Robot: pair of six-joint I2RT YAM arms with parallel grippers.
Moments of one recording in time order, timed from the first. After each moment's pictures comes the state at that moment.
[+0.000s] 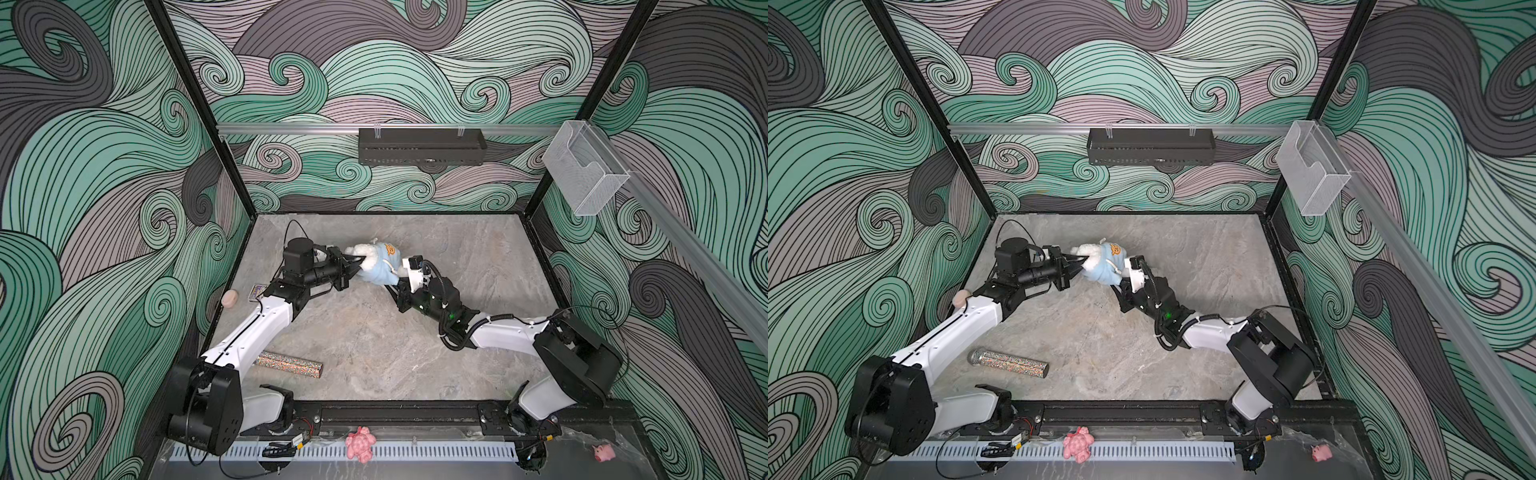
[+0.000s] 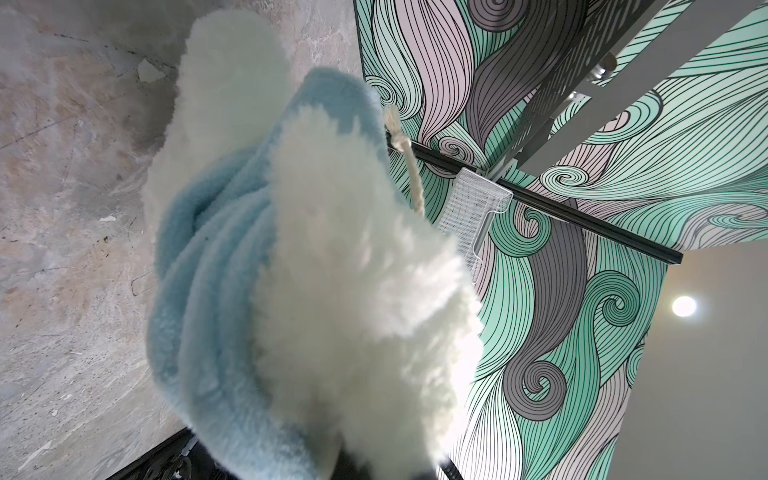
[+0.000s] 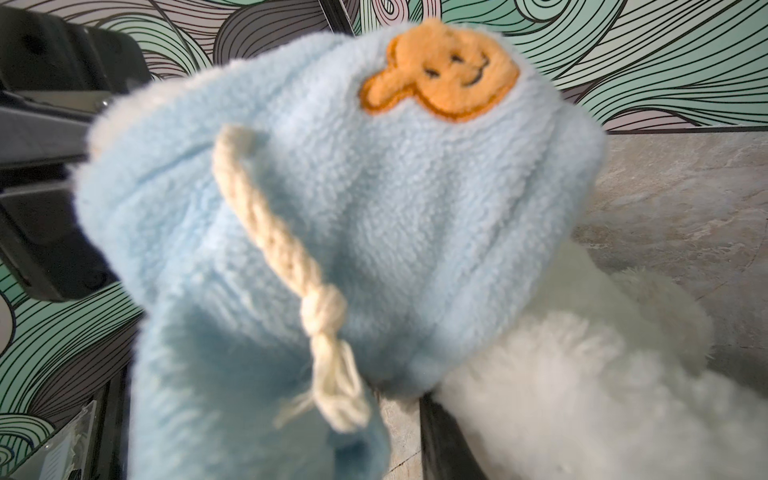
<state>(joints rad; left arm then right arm) -0.26 1.26 0.81 0.12 0.74 -1.64 0.79 1.57 0.67 0.71 -0.09 0.39</state>
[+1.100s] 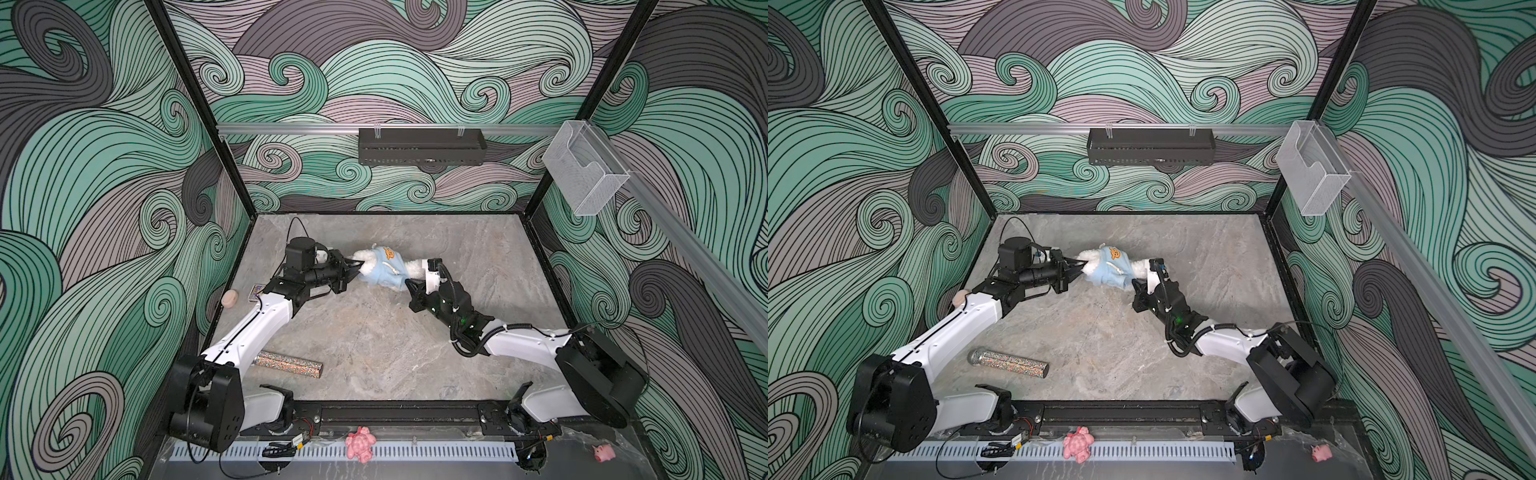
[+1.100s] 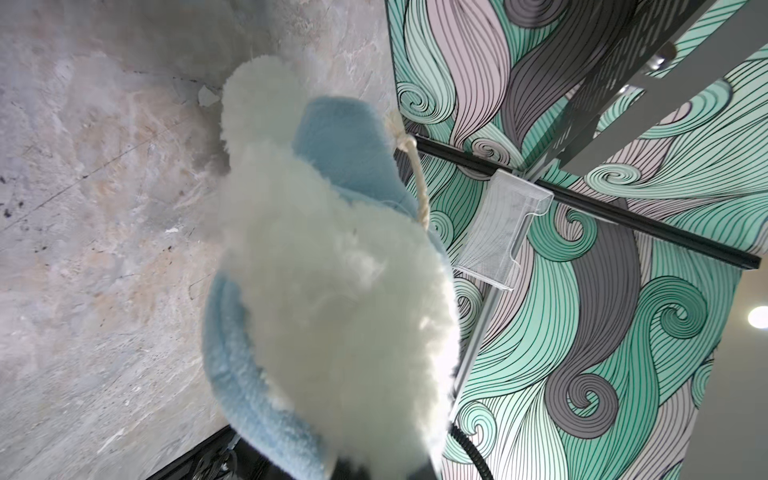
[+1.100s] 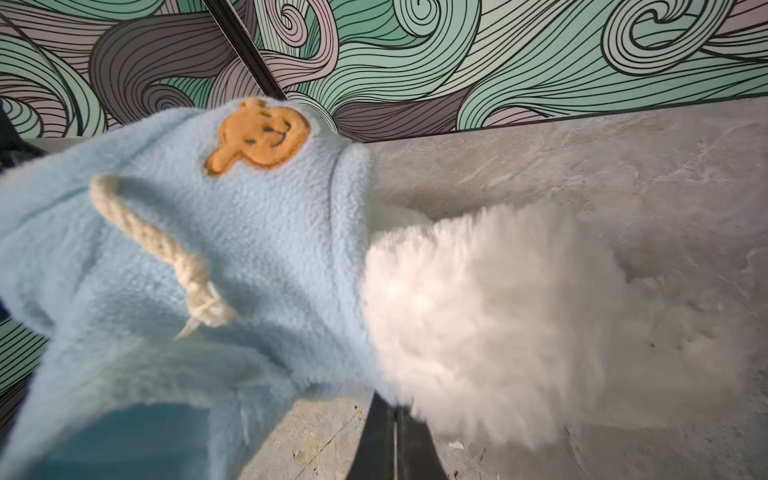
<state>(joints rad) -0.24 1.27 0.85 -0.06 0.73 -1.47 0.75 1.42 0.56 0.57 0.12 0.41</state>
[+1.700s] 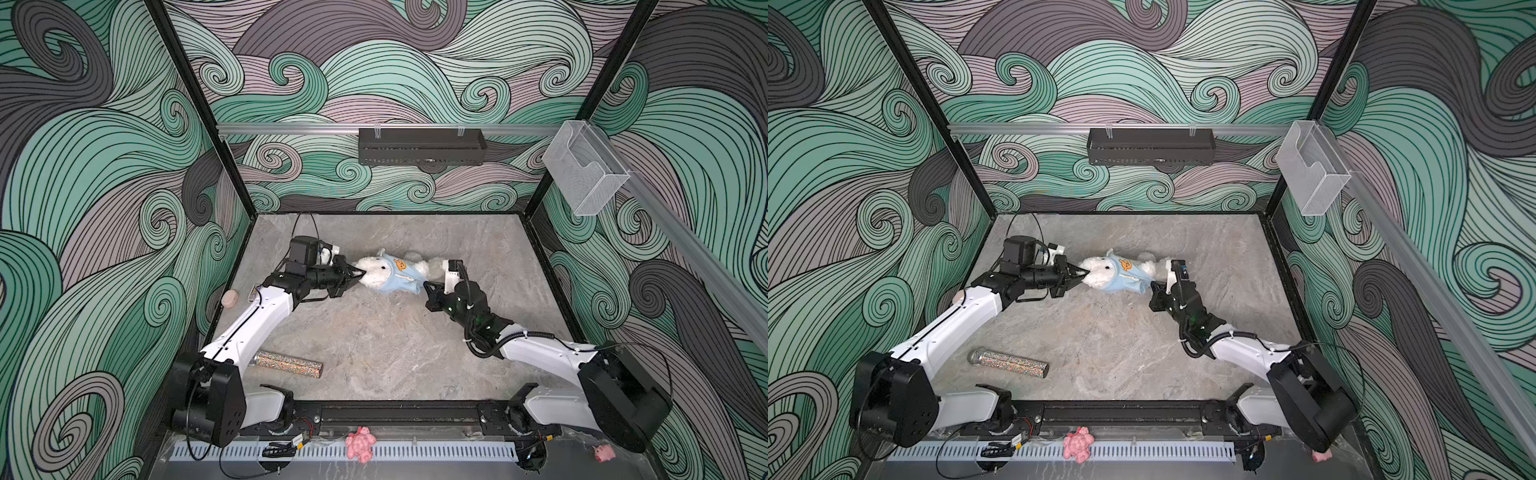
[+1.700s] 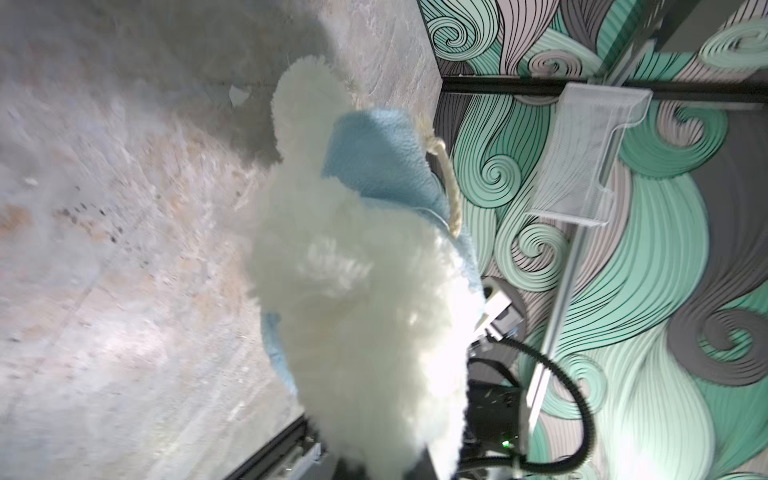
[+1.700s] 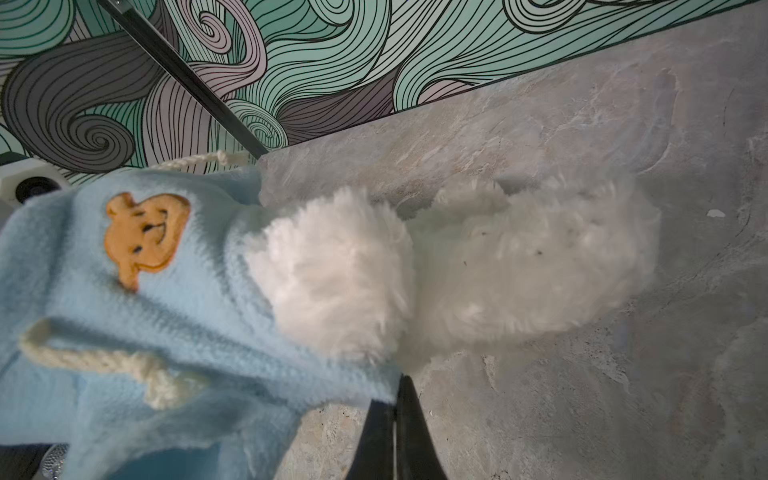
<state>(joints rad) -0.24 1.29 0.96 -0.37 0.75 -0.99 0.61 1.30 0.50 0.42 0.07 0.52</state>
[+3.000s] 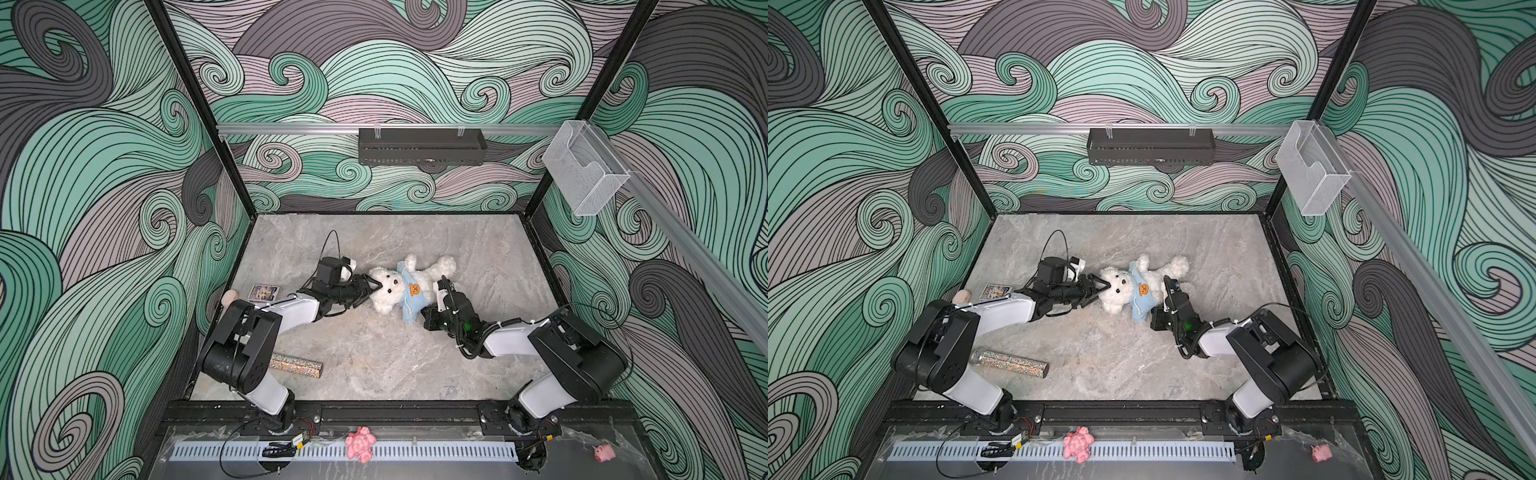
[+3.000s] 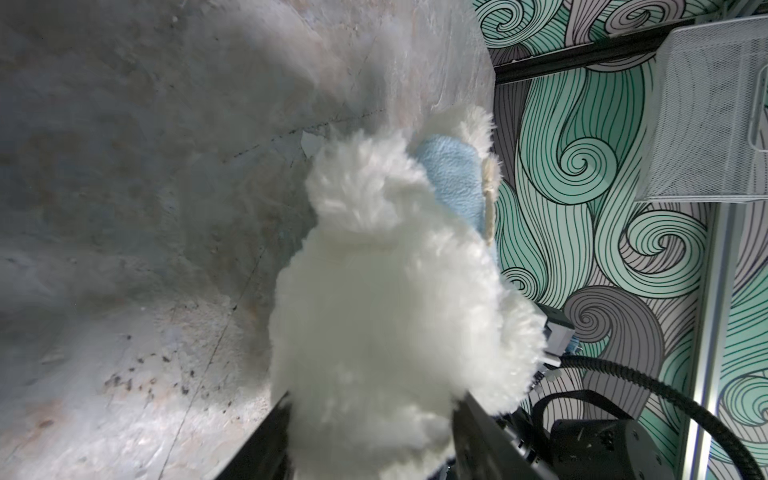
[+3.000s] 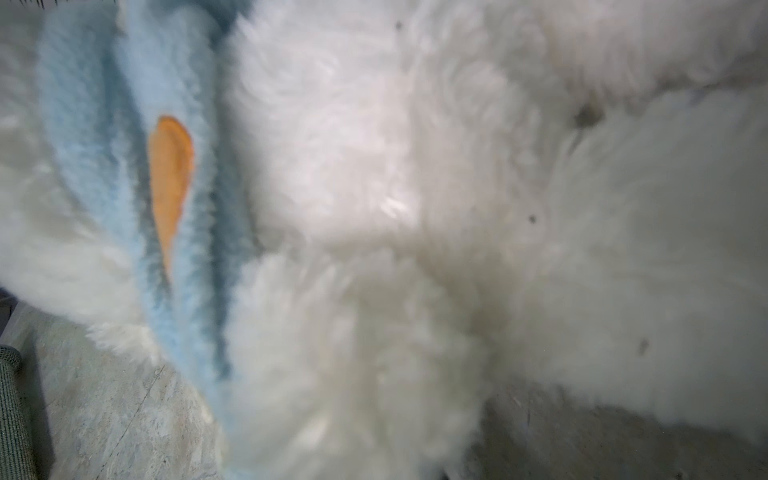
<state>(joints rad) -0.37 1.60 0.71 0.24 0.60 -0.94 0.63 1.57 0.42 0.50 -0.05 0.54</state>
